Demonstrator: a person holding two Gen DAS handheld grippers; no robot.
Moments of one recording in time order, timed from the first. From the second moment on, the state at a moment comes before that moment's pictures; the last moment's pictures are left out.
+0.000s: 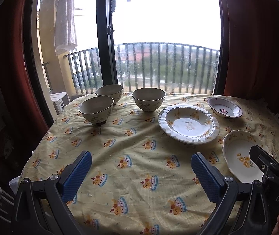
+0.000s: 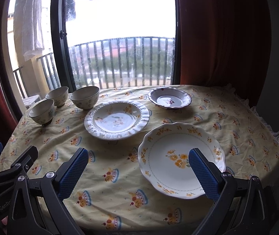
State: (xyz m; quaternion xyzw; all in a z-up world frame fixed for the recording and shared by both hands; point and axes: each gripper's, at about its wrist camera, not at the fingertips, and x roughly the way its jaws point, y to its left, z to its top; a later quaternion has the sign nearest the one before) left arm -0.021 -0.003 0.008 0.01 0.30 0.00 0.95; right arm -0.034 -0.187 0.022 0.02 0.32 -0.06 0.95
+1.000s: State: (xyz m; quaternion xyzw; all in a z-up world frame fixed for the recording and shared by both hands) left arm -0.016 -0.017 0.010 0.02 0.32 0.01 0.95; right arm -0.027 -0.198 0.019 0.01 0.33 -0.06 0.94
